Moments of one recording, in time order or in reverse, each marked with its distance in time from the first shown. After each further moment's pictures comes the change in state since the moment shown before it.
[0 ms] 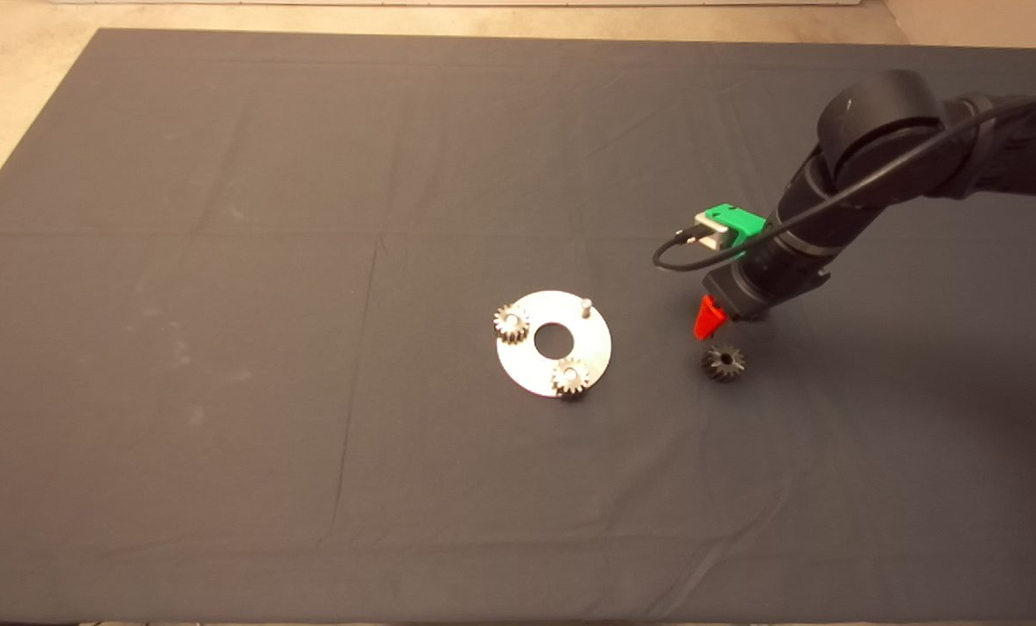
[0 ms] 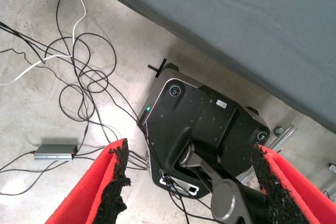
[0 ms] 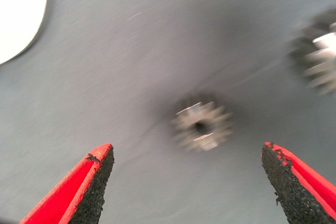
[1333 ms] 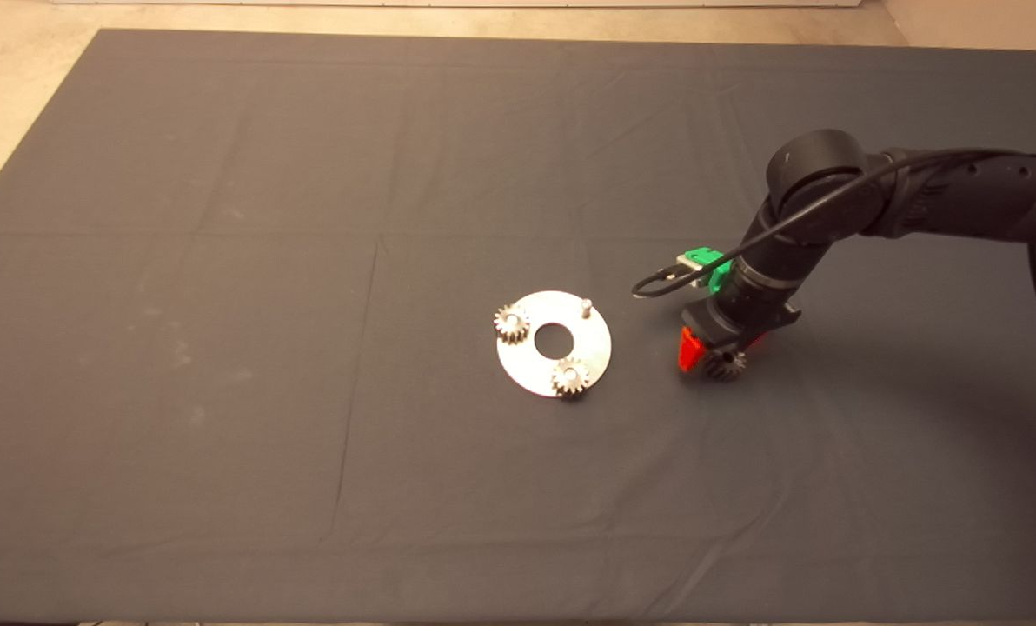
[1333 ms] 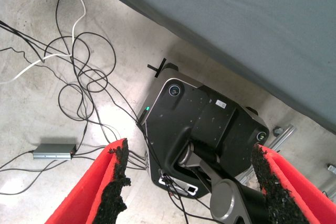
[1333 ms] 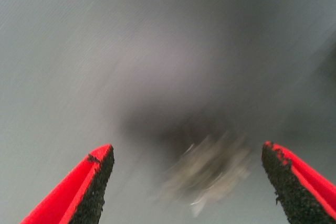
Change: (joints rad) left arm 0.000 -0.006 0.000 0.000 0.000 0.000; right arm -0.116 0.035 -0.174 -0.081 -0.002 -0.014
